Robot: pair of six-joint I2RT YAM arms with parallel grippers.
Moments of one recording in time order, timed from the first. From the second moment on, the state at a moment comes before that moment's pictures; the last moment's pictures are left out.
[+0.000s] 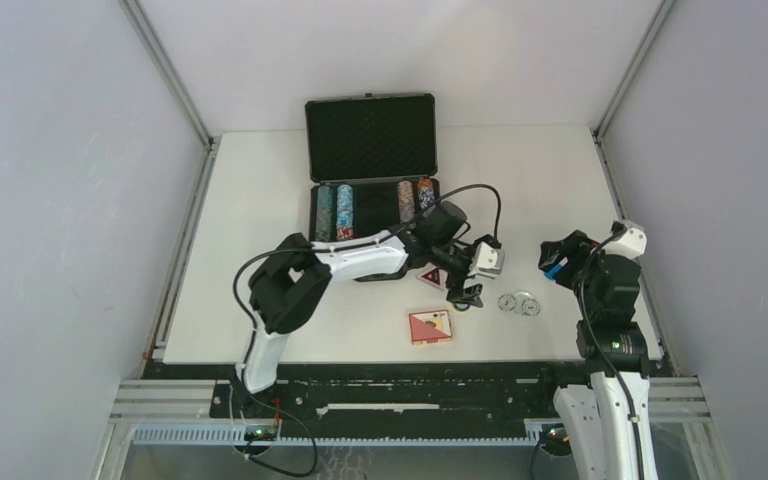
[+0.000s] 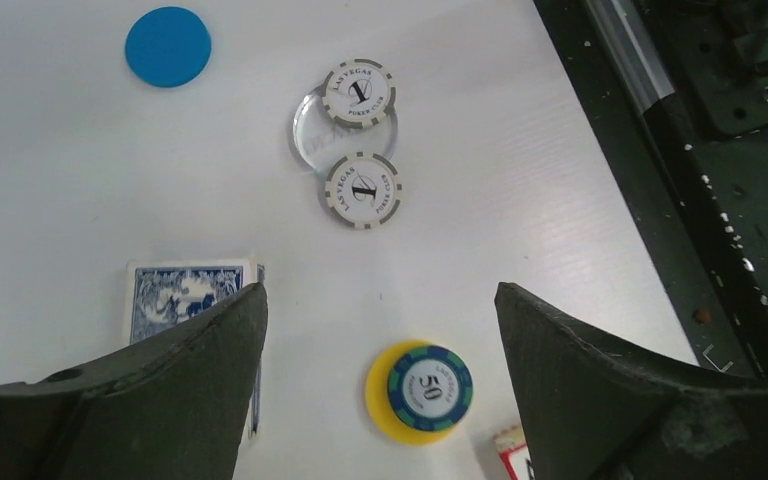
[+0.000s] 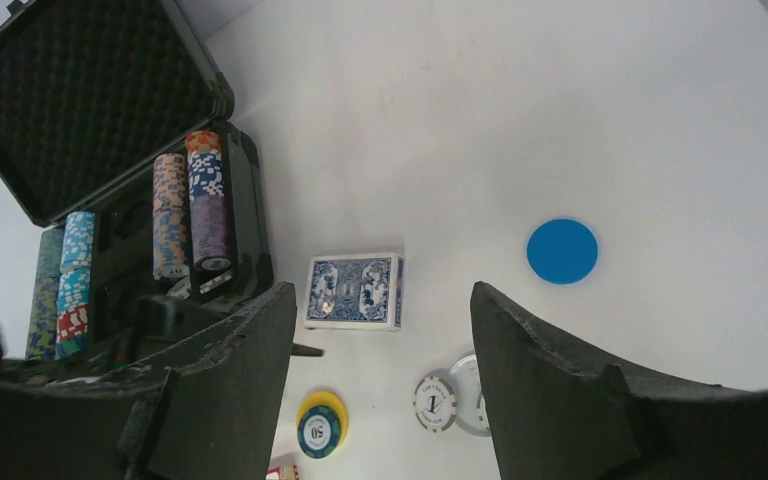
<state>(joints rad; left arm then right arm) -0.95 2.03 1.46 -0.12 0.76 0.60 -0.07 0.45 0.60 -0.50 0.00 0.46</state>
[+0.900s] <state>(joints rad) -0.96 2.23 1.66 -0.07 0.82 0.43 -0.07 0.47 0.60 -0.49 -0.01 0.46</state>
